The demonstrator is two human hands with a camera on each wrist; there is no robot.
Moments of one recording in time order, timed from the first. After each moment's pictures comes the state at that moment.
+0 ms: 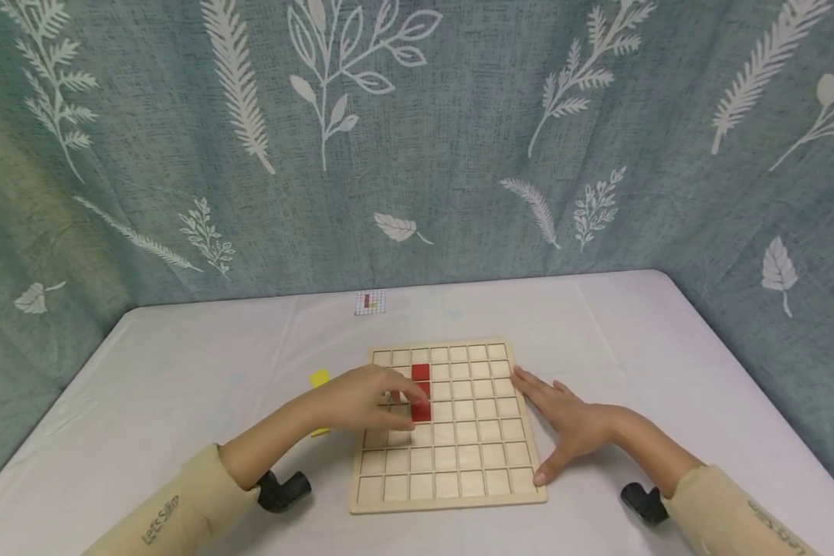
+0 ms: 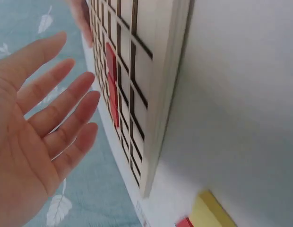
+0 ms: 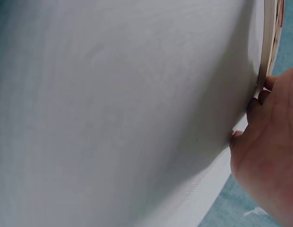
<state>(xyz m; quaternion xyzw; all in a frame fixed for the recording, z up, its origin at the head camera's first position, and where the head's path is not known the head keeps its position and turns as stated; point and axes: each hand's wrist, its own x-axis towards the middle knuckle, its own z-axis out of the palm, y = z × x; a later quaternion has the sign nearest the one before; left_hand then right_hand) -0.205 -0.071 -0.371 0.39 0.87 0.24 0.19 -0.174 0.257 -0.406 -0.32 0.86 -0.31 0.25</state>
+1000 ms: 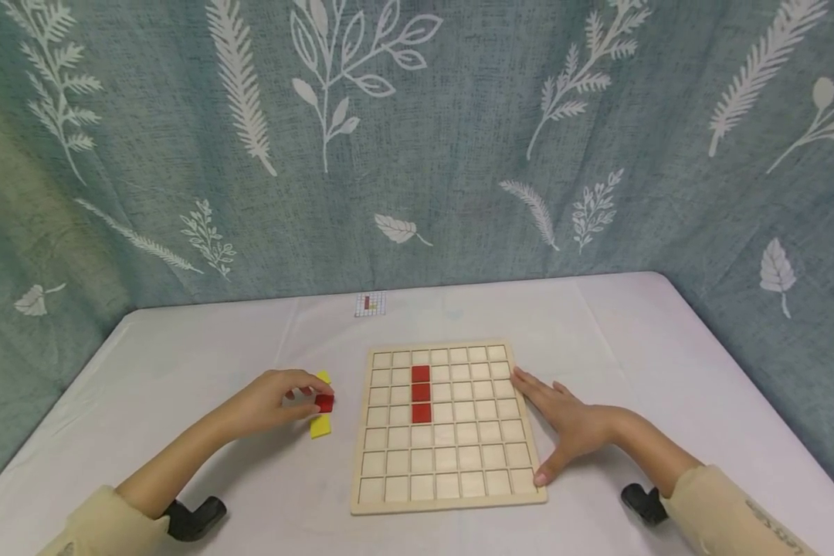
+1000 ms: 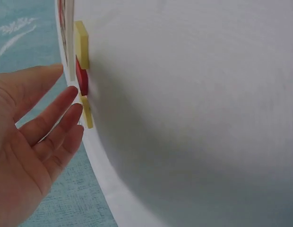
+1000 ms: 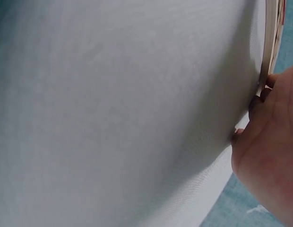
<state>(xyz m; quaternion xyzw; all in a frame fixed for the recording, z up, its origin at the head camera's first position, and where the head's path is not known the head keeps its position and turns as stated) -0.202 -0.183 -0.388 0.32 0.91 0.26 0.08 -0.174 0.256 -0.407 -0.32 0.86 -0.31 0.25</state>
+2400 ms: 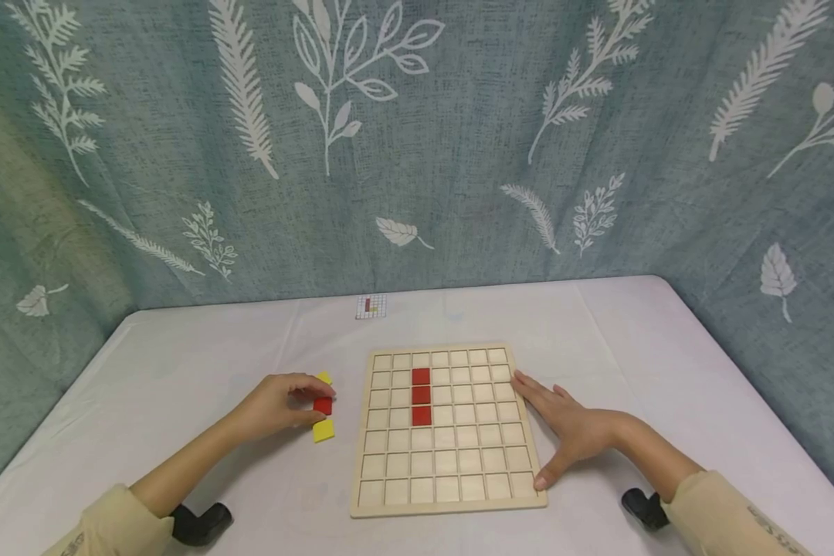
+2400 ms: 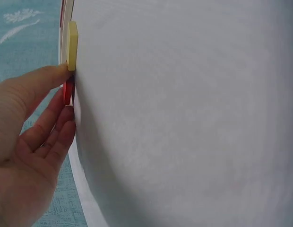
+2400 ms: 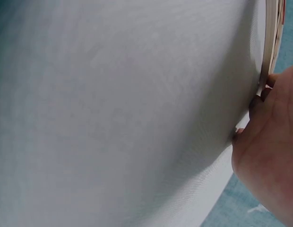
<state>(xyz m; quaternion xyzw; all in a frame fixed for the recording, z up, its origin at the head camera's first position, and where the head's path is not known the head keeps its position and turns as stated) -0.203 -0.181 -0.412 0.26 0.91 0.33 0.06 -0.172 0.257 -0.407 -0.31 0.86 -0.32 0.26</state>
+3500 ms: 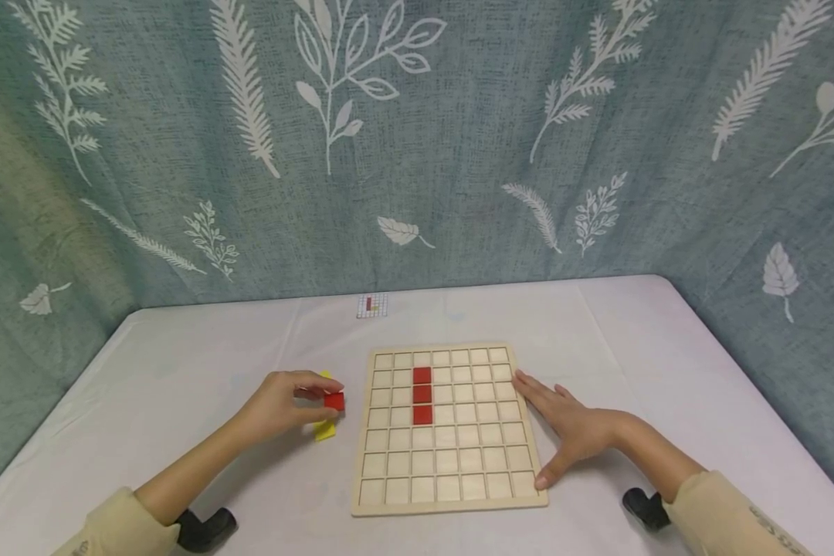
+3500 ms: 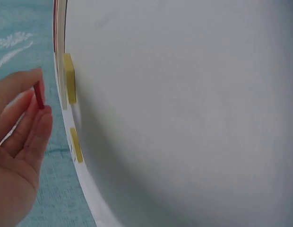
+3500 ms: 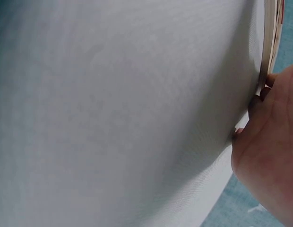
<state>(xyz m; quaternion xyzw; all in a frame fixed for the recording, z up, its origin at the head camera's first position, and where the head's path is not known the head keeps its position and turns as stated) -0.194 -0.163 -0.401 0.22 0.90 0.38 0.05 -0.173 0.258 -0.407 -0.32 0.85 -0.33 0.26</state>
